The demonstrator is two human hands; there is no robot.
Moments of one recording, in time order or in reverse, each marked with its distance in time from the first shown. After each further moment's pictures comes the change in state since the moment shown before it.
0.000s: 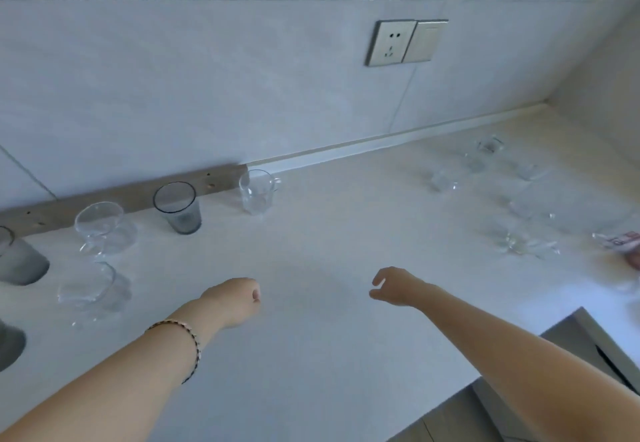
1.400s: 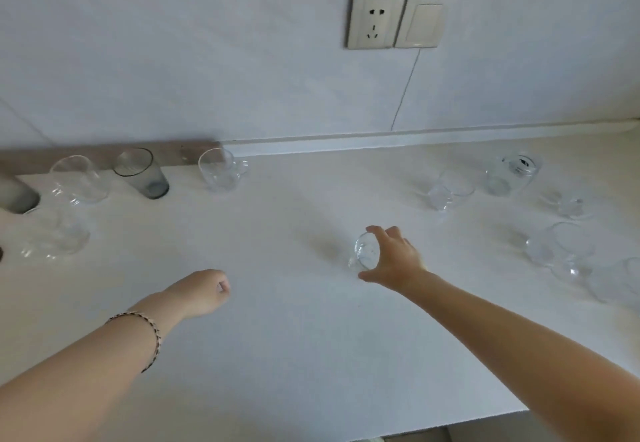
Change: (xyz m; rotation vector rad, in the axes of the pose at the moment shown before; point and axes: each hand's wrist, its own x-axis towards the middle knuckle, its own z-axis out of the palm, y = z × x) left_hand 0.023 0.118 0.039 -0.176 0.066 -0.316; right_hand 0.060 0.122 -0.097 -0.055 0.235 -0.332
